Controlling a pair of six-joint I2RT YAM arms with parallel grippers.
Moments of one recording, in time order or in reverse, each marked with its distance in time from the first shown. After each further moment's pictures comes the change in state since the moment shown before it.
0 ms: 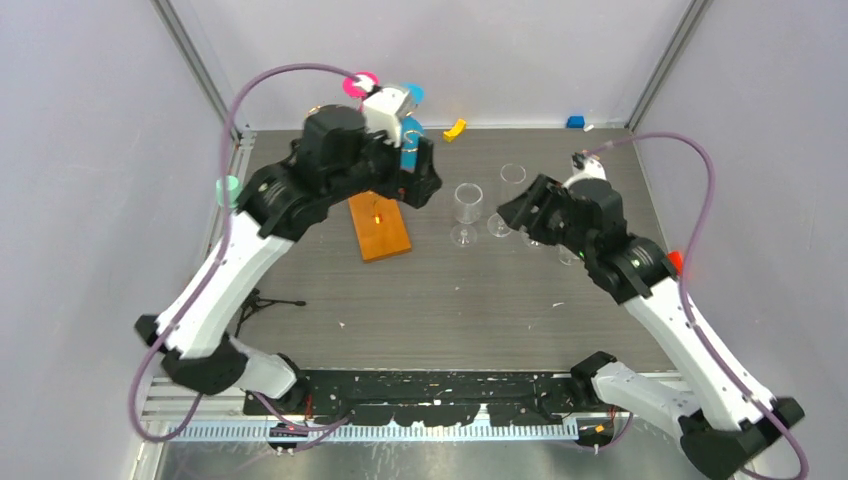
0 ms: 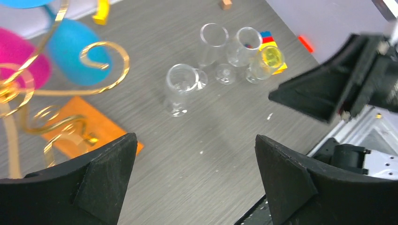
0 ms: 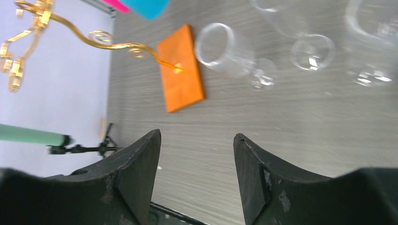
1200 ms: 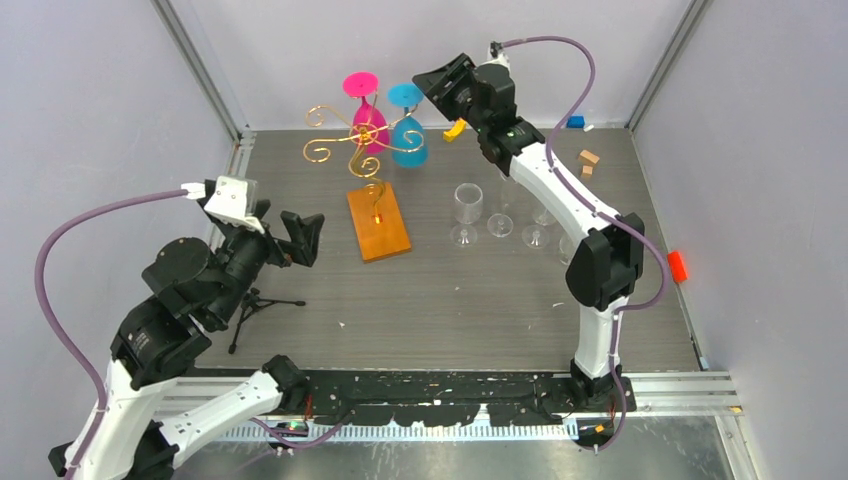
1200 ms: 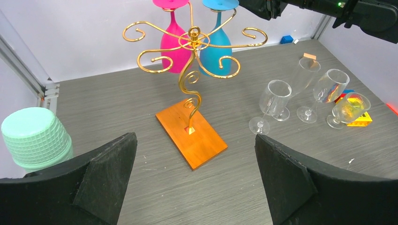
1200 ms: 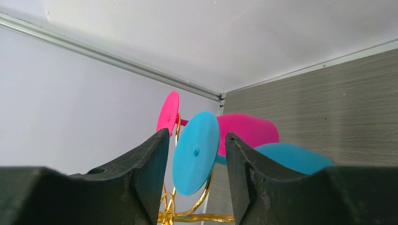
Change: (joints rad) left arm 0.000 -0.814 -0.628 0.166 -0.453 0.148; right arm 0.001 1.056 0.829 0.635 -0.103 0.266
